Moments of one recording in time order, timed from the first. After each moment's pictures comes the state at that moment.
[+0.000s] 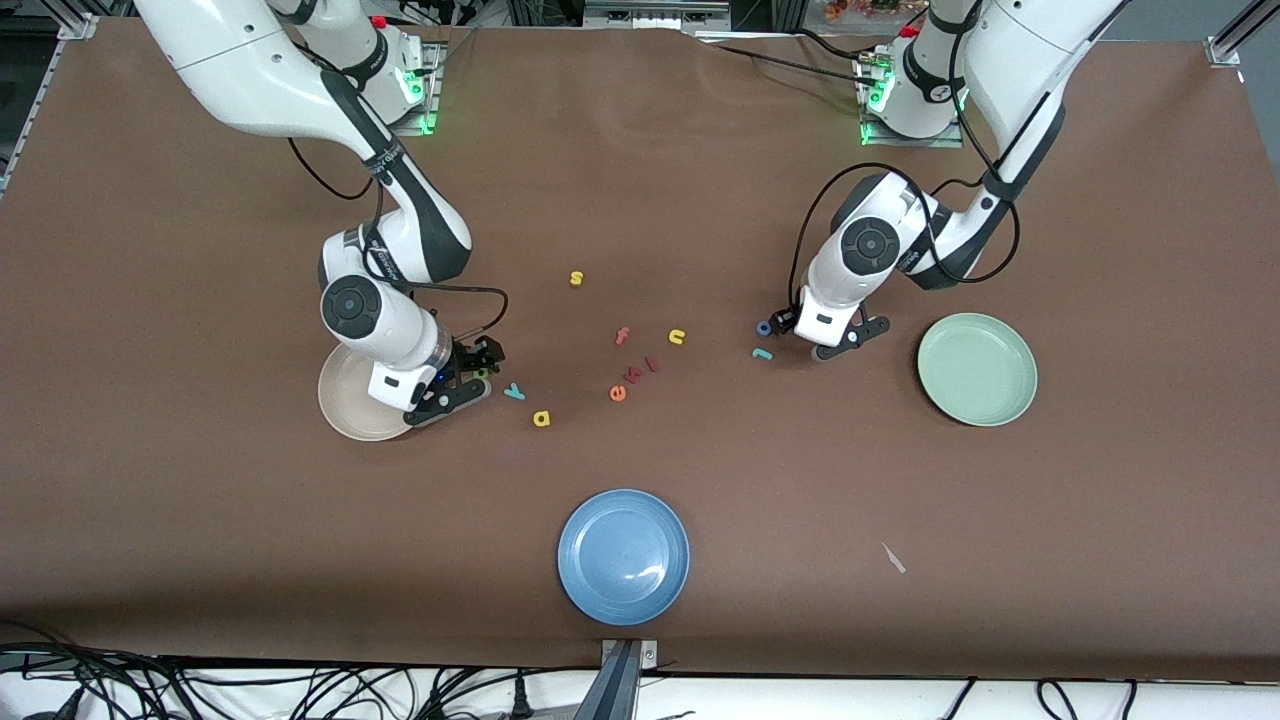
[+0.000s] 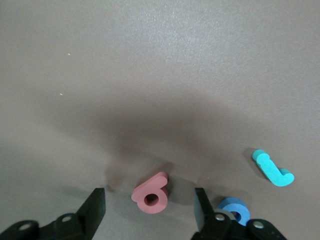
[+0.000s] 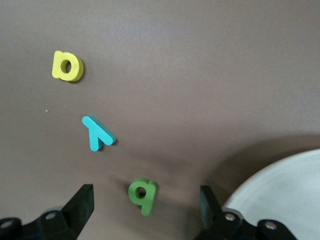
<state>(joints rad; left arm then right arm) 0.01 0.48 -0.47 -2.23 0.22 2.53 -1.08 0.16 0.58 0.23 -1.91 -0.02 2.47 -0.05</state>
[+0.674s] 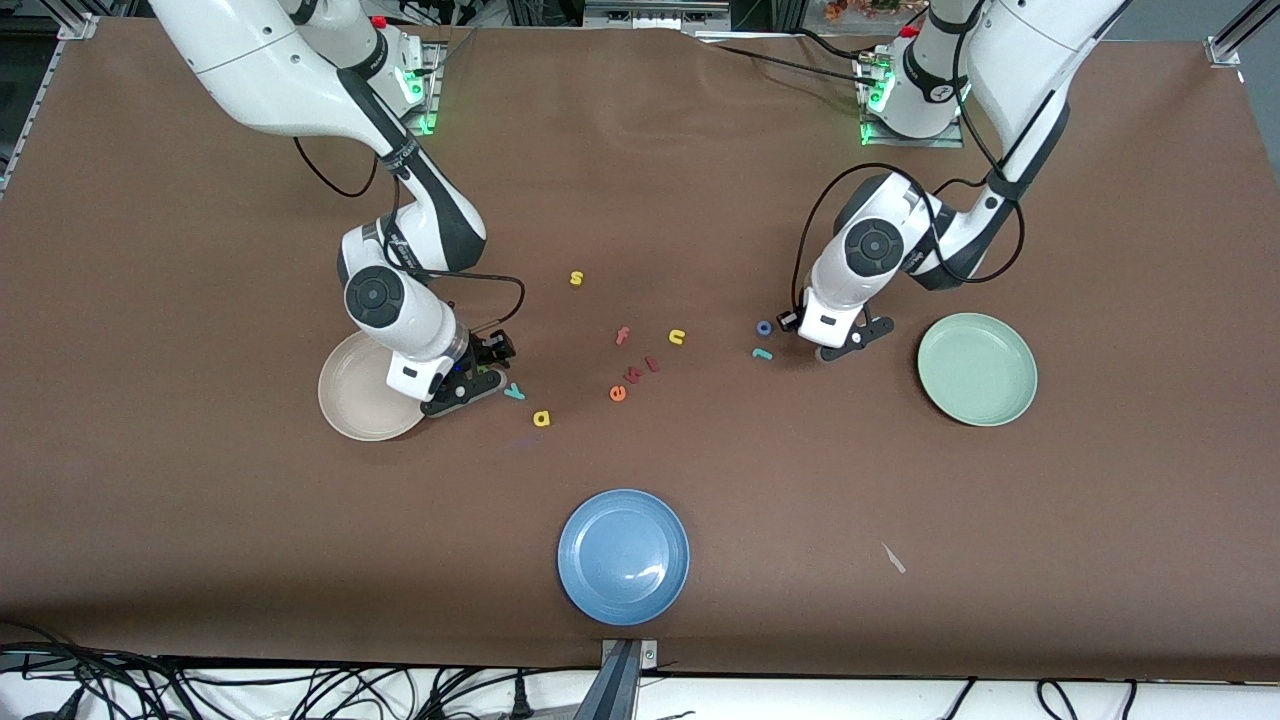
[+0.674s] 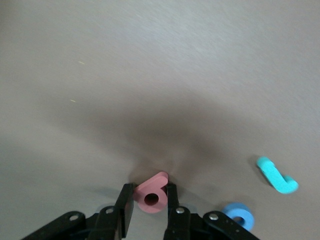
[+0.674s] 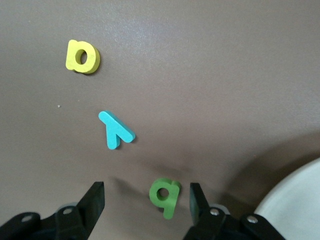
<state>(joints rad) 0.04 0.46 -0.47 -2.22 0.22 2.48 -1.08 0.19 0.59 0.23 -1.93 -0.03 2.52 0.00</state>
